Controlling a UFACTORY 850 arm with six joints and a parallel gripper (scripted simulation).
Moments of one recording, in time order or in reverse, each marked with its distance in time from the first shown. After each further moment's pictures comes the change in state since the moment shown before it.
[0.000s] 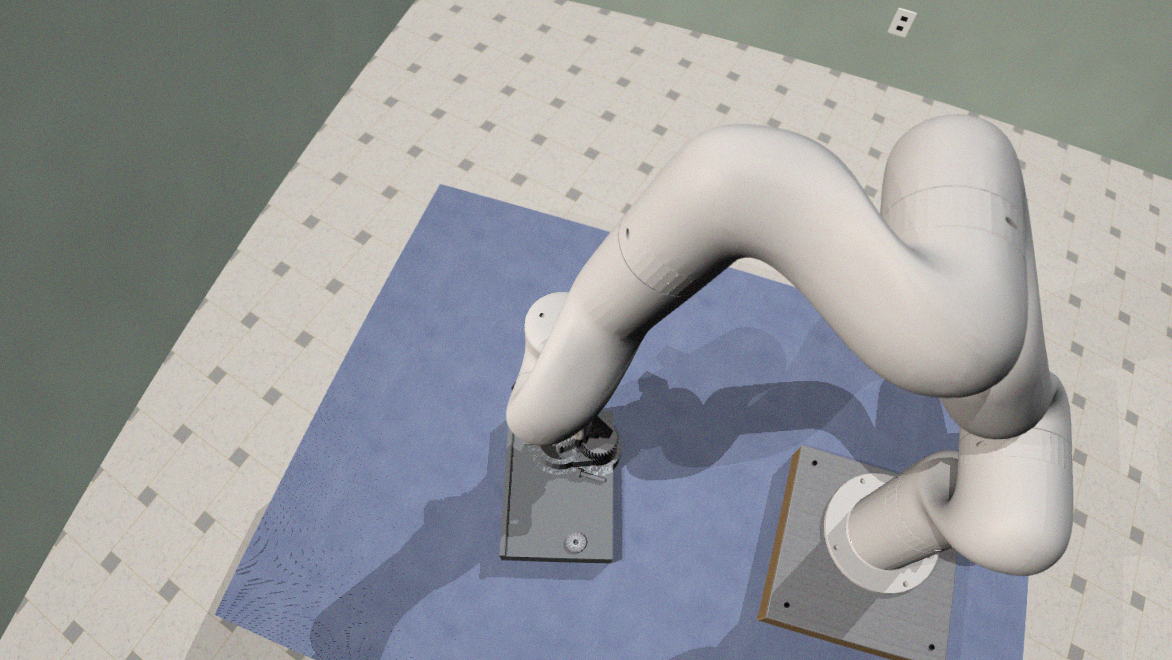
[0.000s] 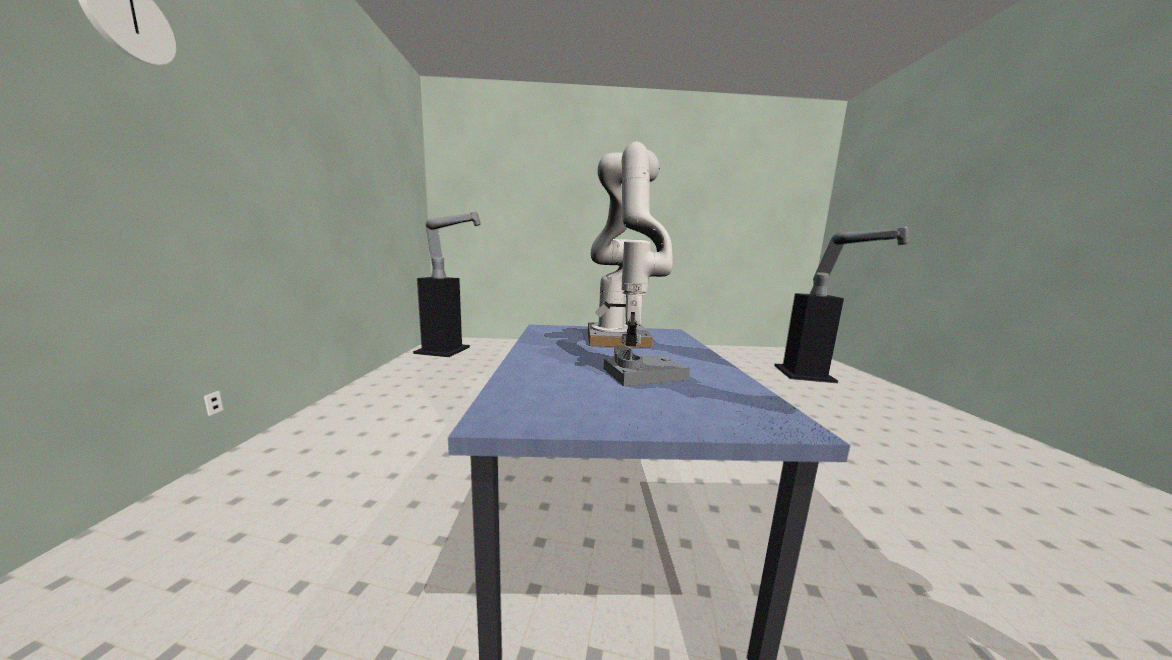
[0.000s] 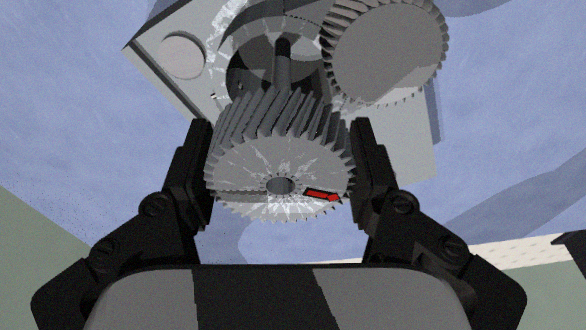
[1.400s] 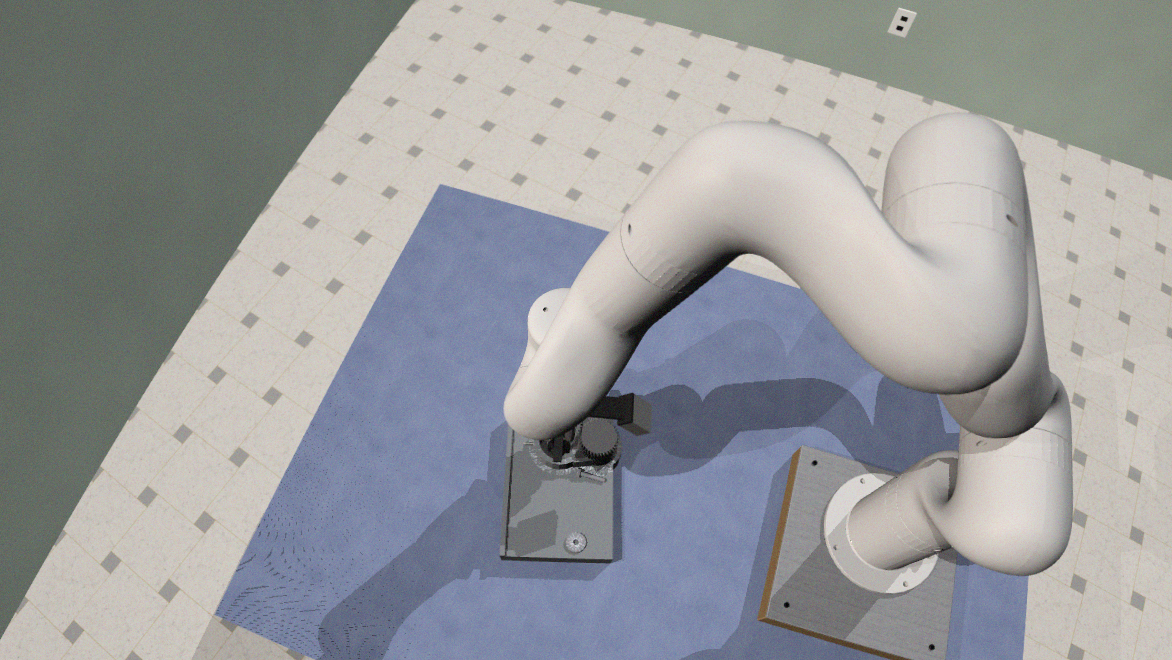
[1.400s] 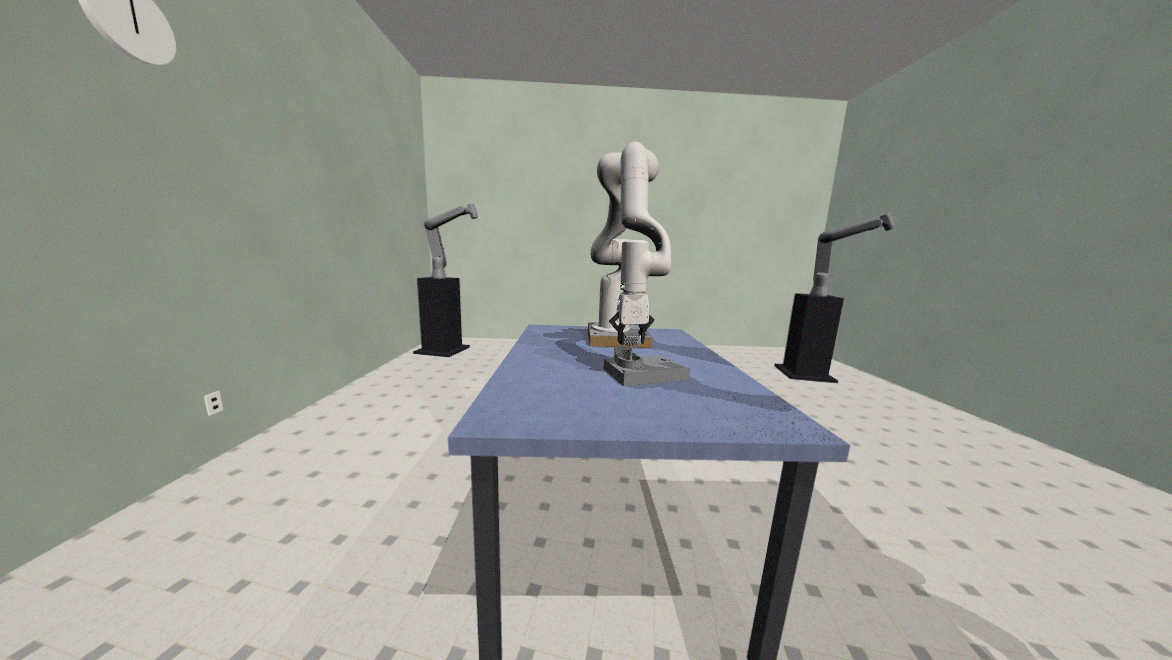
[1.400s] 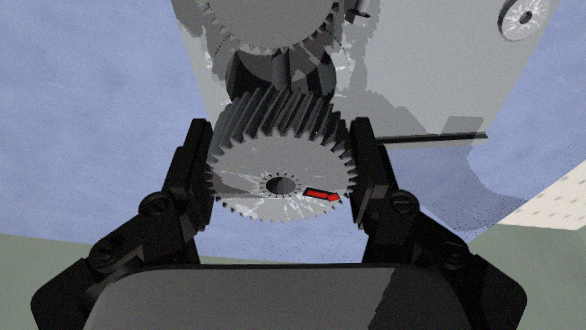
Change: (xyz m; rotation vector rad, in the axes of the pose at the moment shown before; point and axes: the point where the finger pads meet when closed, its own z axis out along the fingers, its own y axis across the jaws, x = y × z) arm 0.000 0.000 0.000 -0.011 -0.019 1.159
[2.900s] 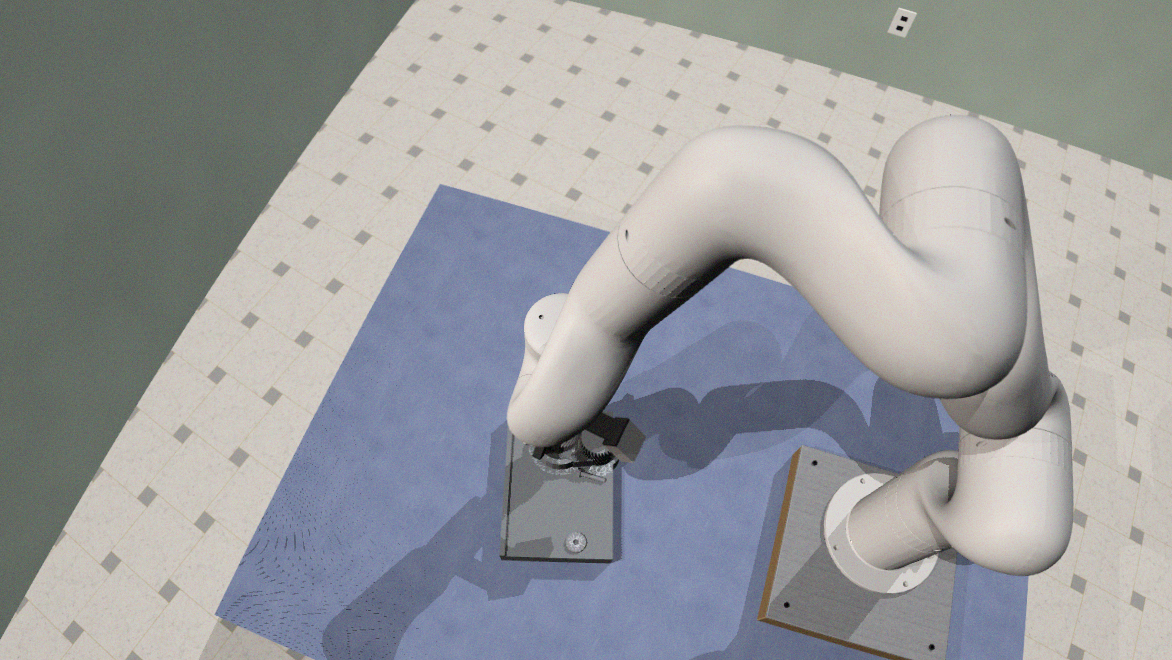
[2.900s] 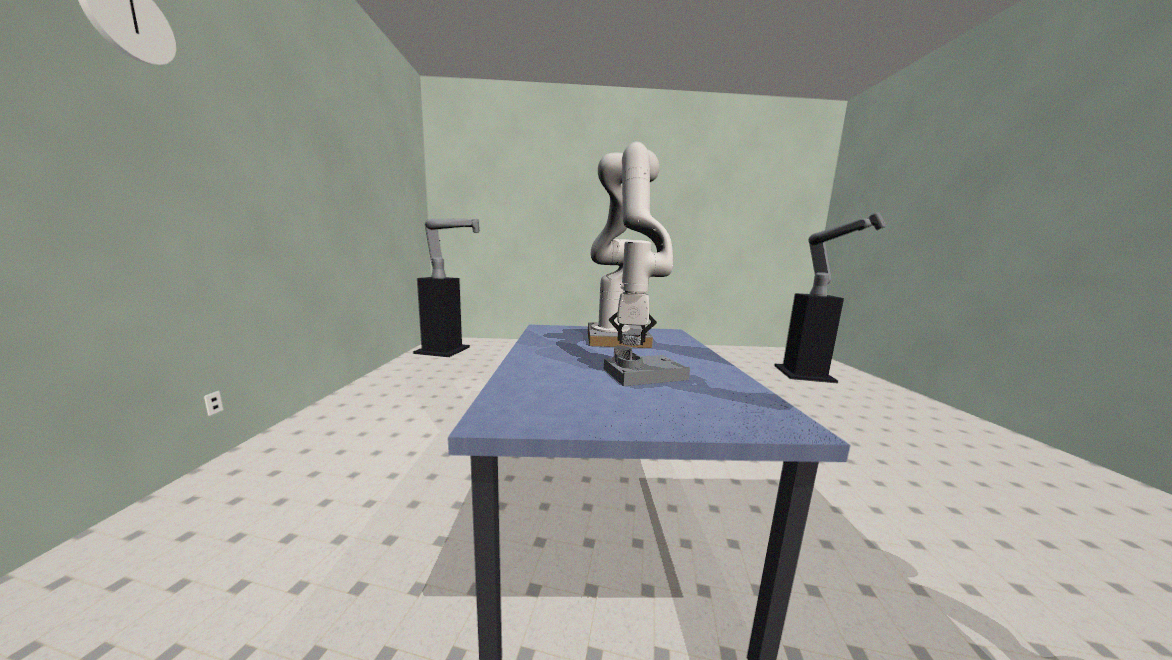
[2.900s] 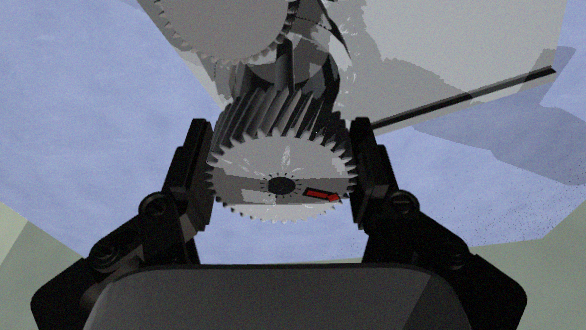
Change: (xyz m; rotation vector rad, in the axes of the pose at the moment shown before) arm 0.000 0.000 0.001 0.025 0.006 0.373
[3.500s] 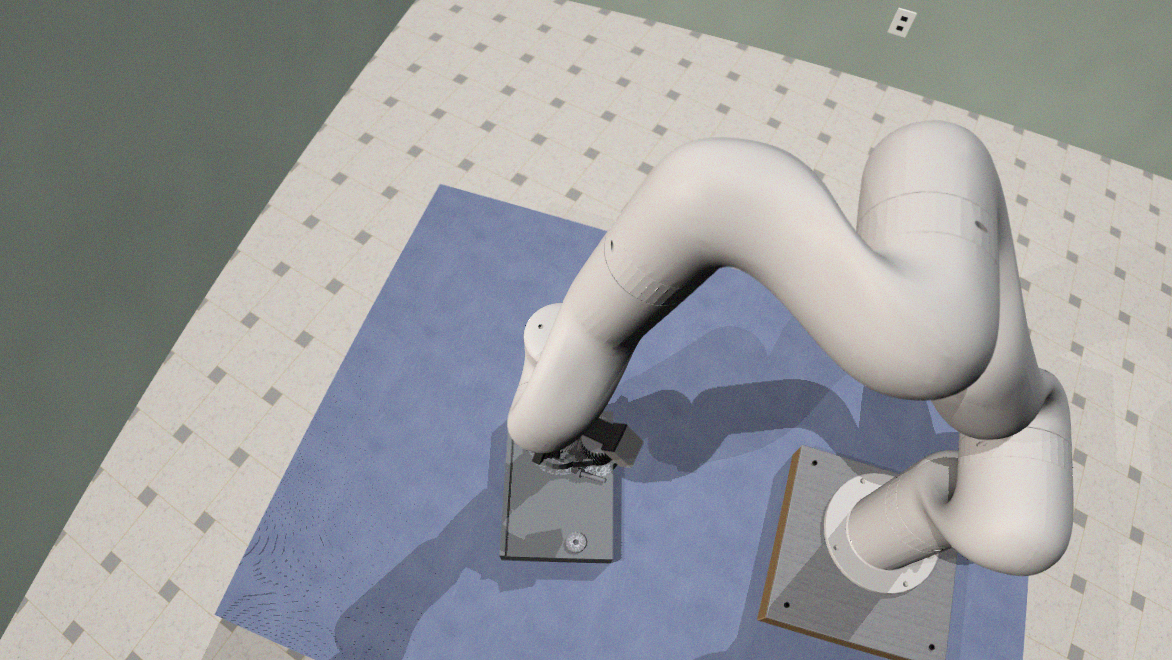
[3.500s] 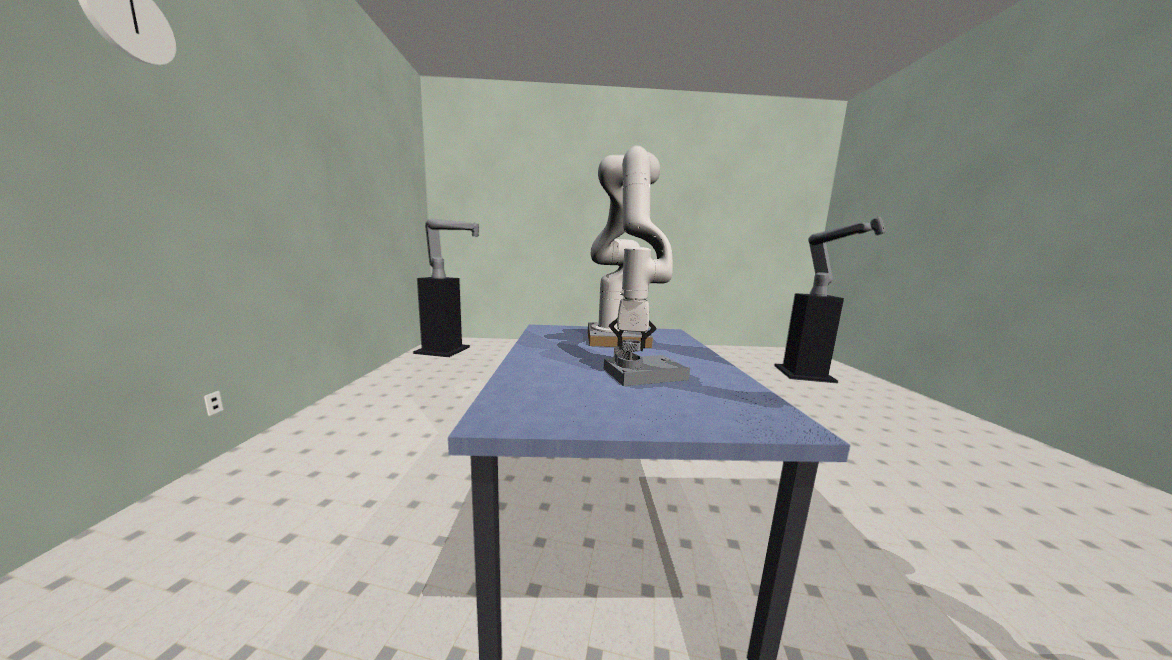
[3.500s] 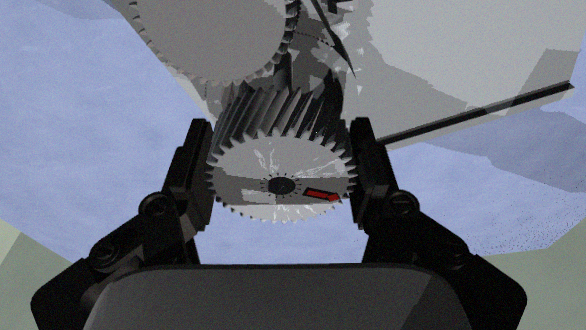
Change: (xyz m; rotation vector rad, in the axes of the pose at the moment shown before) arm -0.001 0.001 0.020 0.000 0.000 0.000
